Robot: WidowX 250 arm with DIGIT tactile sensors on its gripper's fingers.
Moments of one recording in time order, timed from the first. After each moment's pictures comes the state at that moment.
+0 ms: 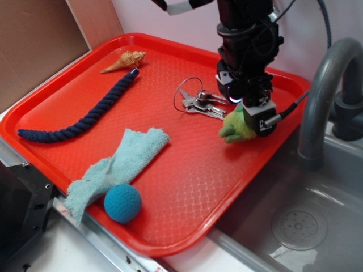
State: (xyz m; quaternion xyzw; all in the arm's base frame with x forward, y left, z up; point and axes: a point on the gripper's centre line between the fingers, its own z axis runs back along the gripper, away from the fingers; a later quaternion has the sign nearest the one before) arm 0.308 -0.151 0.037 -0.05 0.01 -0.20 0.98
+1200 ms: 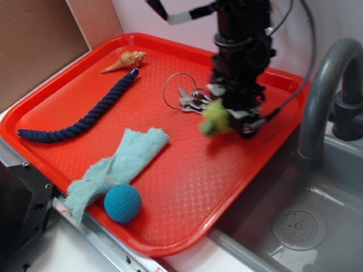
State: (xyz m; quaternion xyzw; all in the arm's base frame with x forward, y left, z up) arm 0.291 -0.137 0.044 0.00 0.04 -0.14 0.99
